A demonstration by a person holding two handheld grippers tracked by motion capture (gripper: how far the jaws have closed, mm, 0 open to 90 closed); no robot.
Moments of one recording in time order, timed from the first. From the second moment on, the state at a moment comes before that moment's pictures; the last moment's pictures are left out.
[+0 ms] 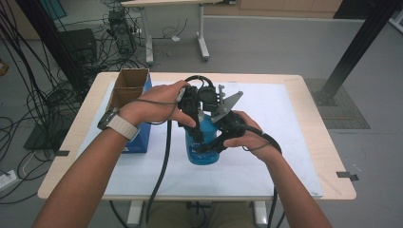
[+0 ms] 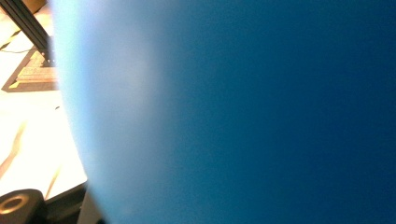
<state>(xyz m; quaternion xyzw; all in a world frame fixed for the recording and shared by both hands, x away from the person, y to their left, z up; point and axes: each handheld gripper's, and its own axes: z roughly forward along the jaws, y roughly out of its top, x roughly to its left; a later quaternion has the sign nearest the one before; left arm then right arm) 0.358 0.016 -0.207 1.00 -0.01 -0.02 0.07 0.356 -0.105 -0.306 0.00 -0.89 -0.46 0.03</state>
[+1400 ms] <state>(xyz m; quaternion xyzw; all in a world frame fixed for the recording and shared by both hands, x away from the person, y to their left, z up) 0.355 0.018 -0.203 1.00 -0.01 -0.01 0.08 0.355 -0.104 -0.300 0.00 -0.89 -0.45 0.03</state>
